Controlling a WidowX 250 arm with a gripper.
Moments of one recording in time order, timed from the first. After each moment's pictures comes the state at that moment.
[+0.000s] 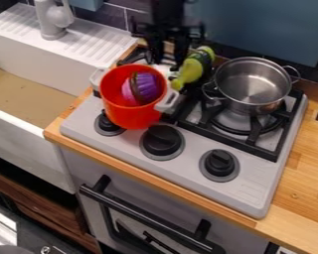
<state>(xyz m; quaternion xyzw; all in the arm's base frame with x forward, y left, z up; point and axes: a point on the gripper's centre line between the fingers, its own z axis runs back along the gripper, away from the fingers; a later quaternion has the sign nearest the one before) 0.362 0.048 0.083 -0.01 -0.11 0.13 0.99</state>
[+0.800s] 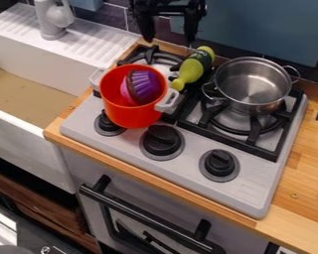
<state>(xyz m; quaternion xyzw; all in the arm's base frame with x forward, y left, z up) 0.371 0.051 0.112 -0.03 -0.10 0.15 0.98</state>
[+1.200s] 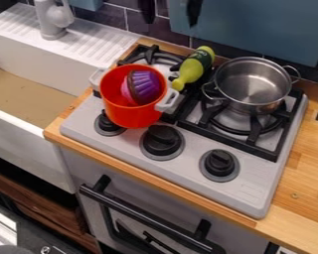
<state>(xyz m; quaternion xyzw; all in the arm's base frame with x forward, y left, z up) 0.374 0.038 0.138 -0.02 -0.08 0.14 0.99</state>
